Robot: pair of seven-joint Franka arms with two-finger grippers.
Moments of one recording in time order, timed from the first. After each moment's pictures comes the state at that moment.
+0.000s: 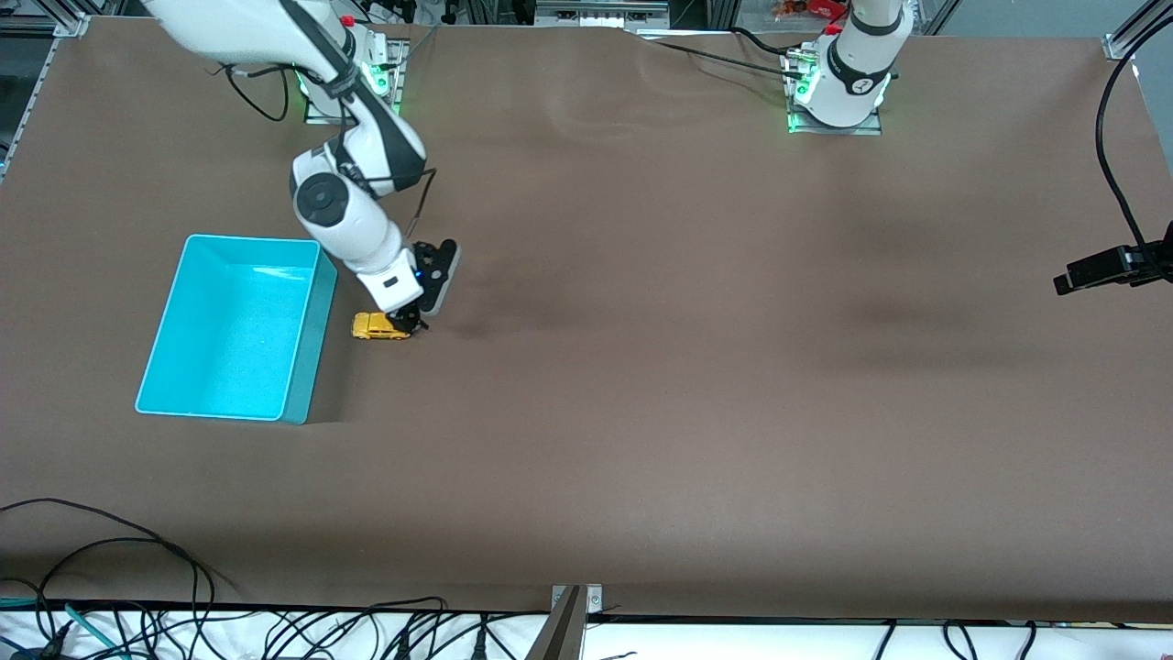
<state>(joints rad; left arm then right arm) 0.22 0.24 -0.08 -1.36 -0.04 1.49 -0.01 -0.03 0.39 0.42 -2.24 -0.10 2.69 -0.90</state>
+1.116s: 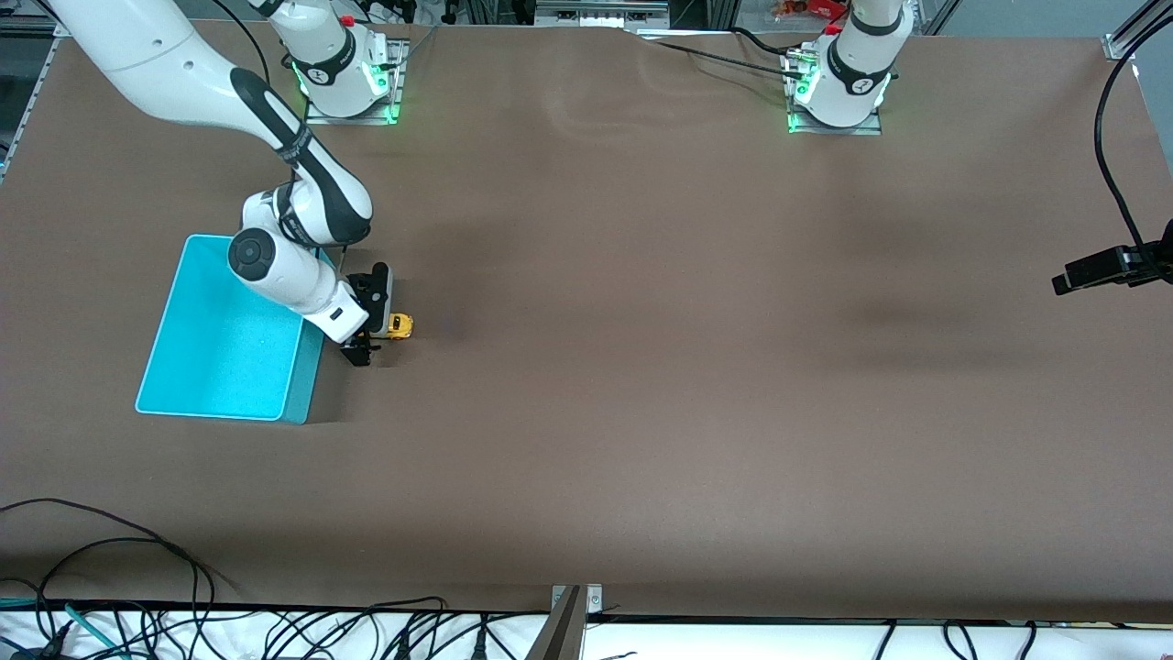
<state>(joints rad) 0.22 0.24 -0.08 -1.36 -0.04 1.49 -0.01 -0.18 0.54 0.36 -2.21 -0.10 2.72 -1.36</state>
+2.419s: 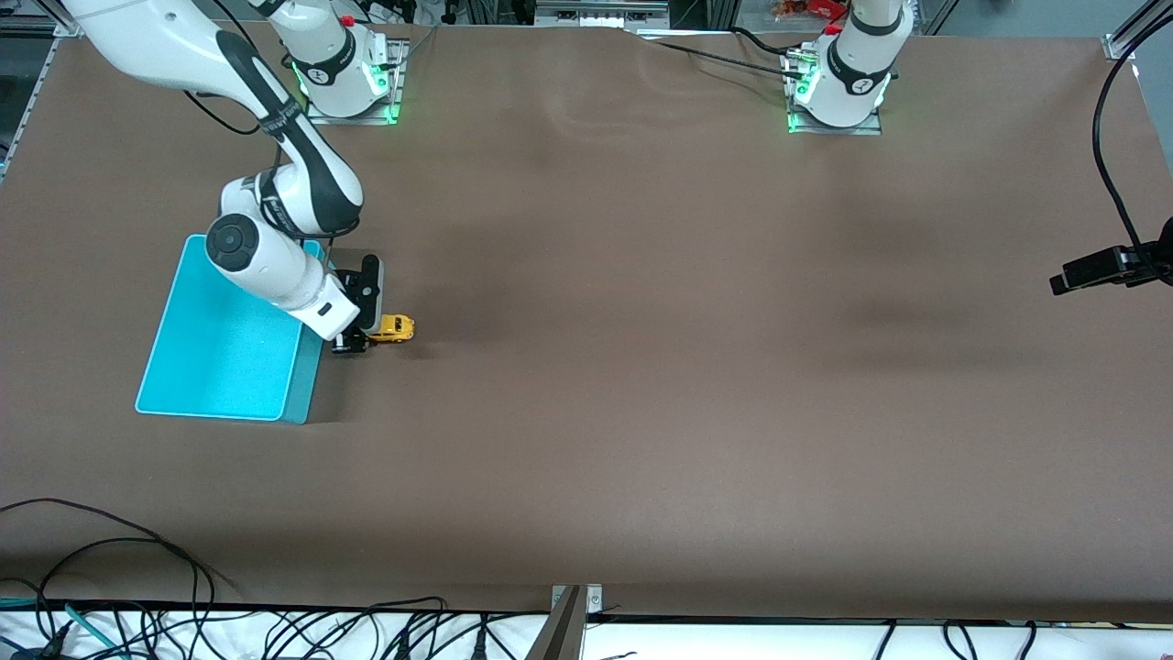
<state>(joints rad) 0.22 0.24 -0.08 -1.37 -0.04 1.49 -0.01 -0.18 0.41 0.39 -2.17 -0.08 2.56 -1.37</state>
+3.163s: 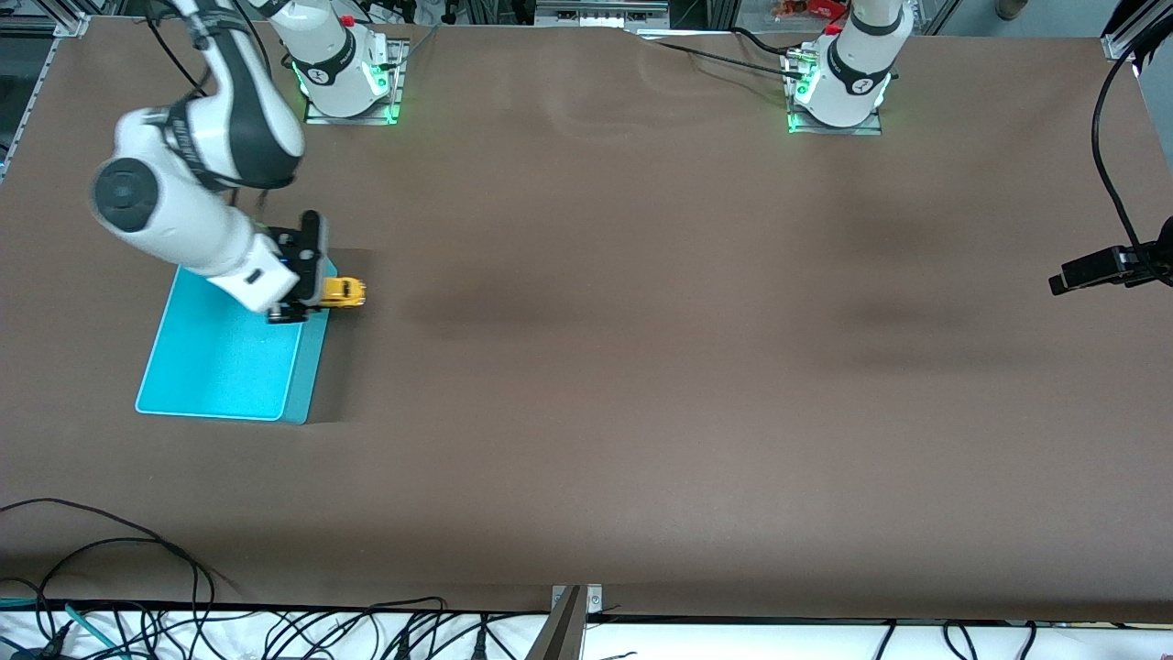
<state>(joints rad) 0.22 0.24 -0.08 -1.37 -0.04 1.49 -0.01 -0.19 0.16 0.35 -2.04 0.00 2.10 -1.45</state>
